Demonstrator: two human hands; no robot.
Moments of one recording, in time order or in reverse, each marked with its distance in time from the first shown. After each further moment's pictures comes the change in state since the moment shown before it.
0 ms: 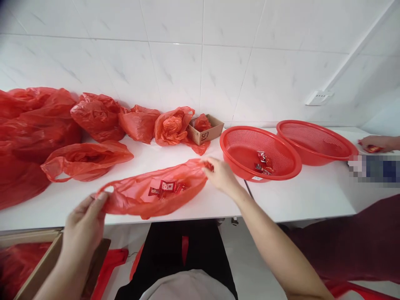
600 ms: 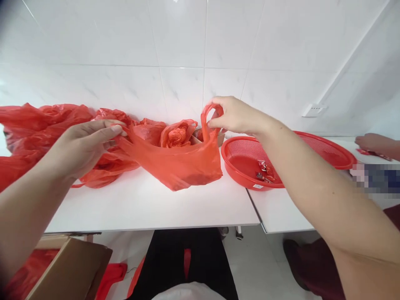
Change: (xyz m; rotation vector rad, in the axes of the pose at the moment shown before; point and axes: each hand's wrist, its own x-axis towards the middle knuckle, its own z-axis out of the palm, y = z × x) left_hand 0.080 0.157 0.047 0.115 -0.469 0.337; right_hand 0.090 -0.093 -0.145 0.139 -0.055 -0.104
